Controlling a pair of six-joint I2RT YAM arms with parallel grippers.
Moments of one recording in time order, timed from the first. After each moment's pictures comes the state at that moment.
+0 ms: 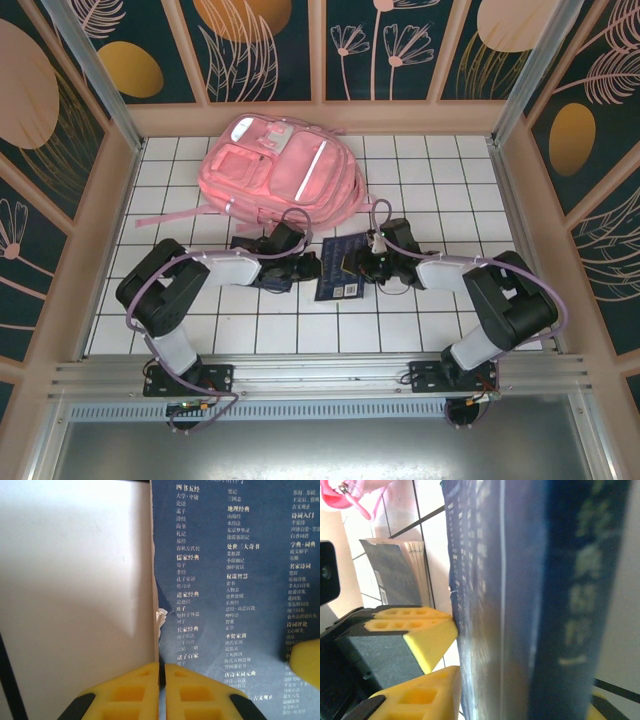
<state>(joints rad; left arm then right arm) -0.71 1.75 0.80 0.03 0.31 -0.78 0.51 1.54 0.58 0.14 -0.57 0.90</state>
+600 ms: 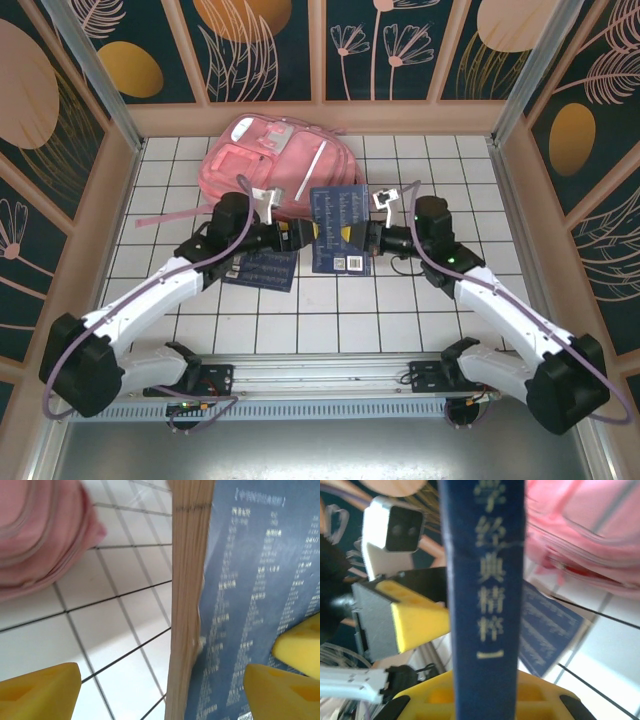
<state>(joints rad) -0.59 1.20 0.85 -0.08 0.47 -0.66 0.52 1.04 0.73 0.02 -0.70 0.61</state>
